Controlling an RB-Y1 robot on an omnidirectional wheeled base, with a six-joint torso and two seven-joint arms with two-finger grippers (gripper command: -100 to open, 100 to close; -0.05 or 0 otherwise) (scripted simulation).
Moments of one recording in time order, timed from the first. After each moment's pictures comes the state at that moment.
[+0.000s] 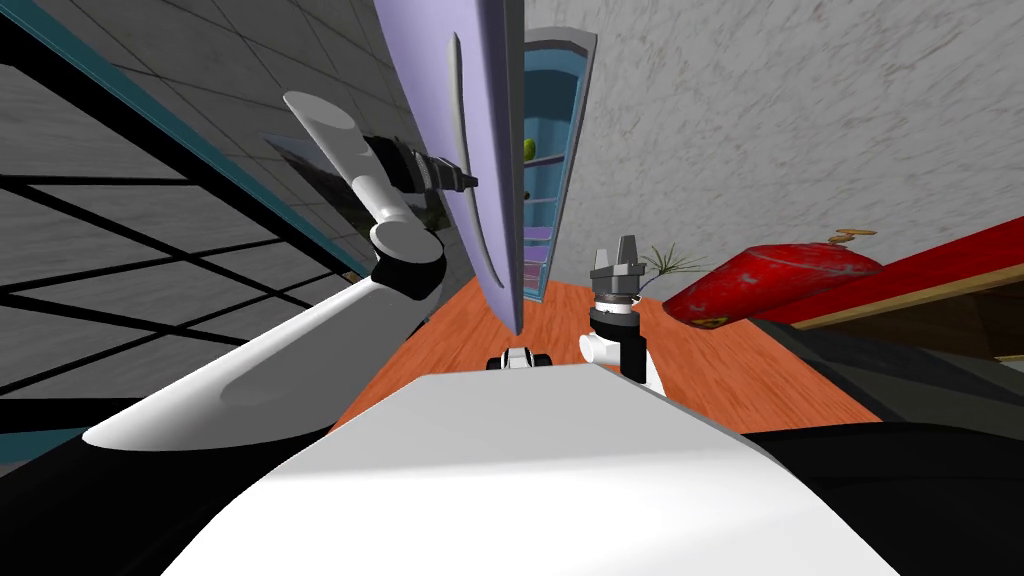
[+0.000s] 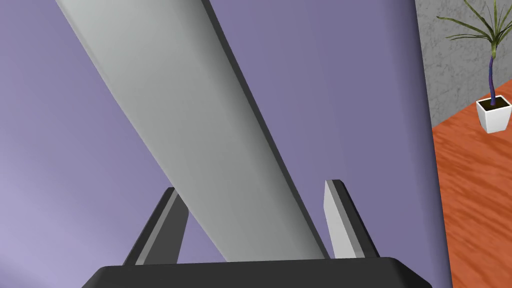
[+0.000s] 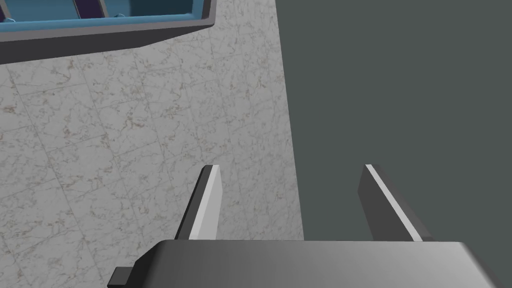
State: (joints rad) left arm -1.68 0.15 1.15 -1.11 0.30 1.57 0.34; right arm 0.45 0.00 0.00 -2.40 0.02 -0.43 0.04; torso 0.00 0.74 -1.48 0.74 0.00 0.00
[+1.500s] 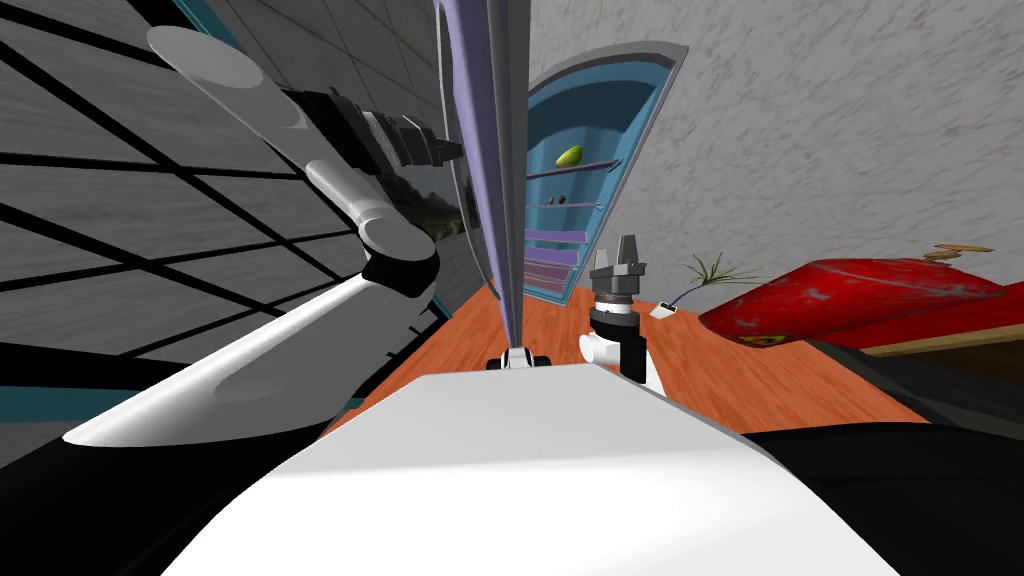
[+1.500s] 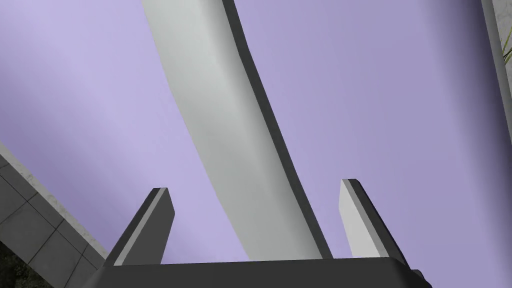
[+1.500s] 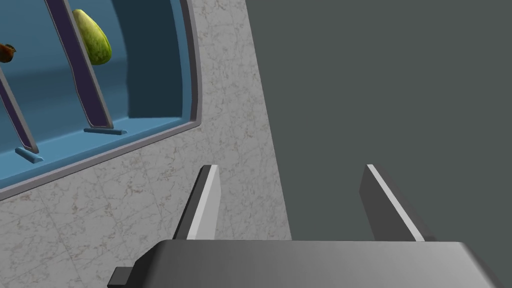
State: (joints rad) left arm -1.68 0.20 1.12 -1.24 0.53 1.72 0.39; right arm 0.45 0.00 0.00 -2.40 0.02 -0.43 0.04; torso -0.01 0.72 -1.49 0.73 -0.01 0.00
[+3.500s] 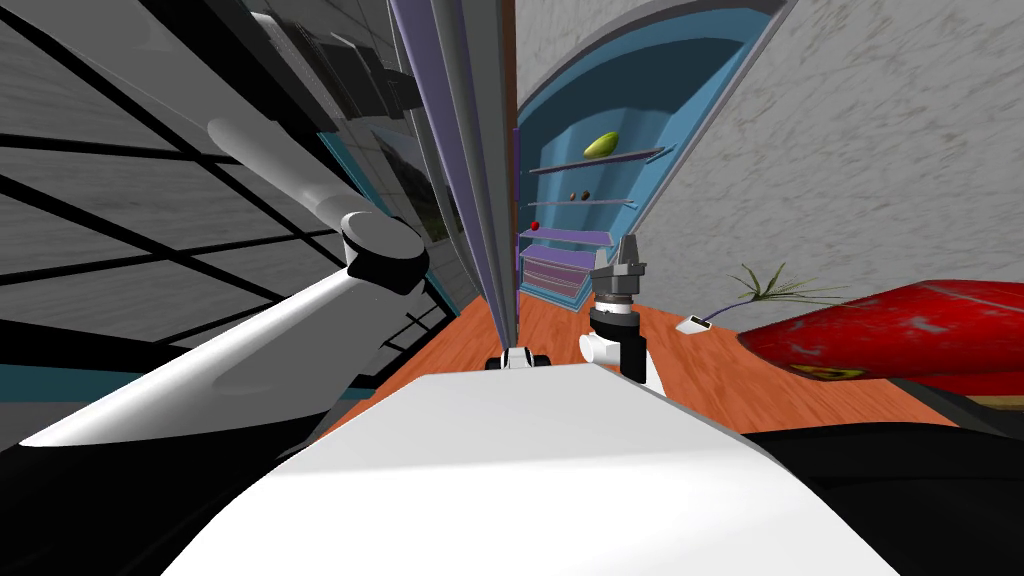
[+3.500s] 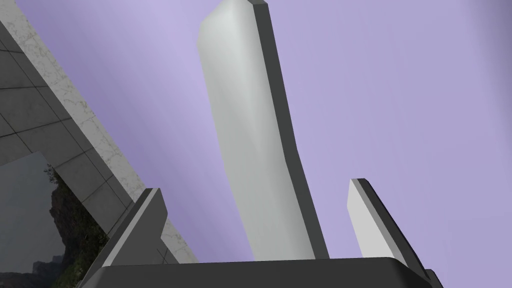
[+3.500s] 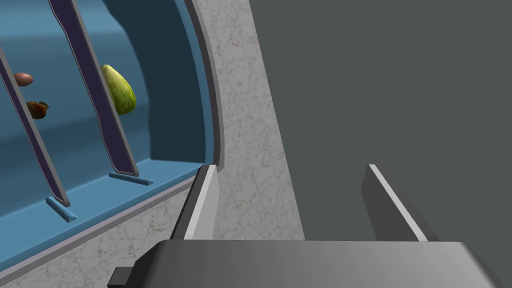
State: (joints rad) left arm -1.68 0.30 1.00 -1.35 0.66 1.73 0.57; right arm 0.45 0.00 0.00 -2.40 0.02 -0.43 0.04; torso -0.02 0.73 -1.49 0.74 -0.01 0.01
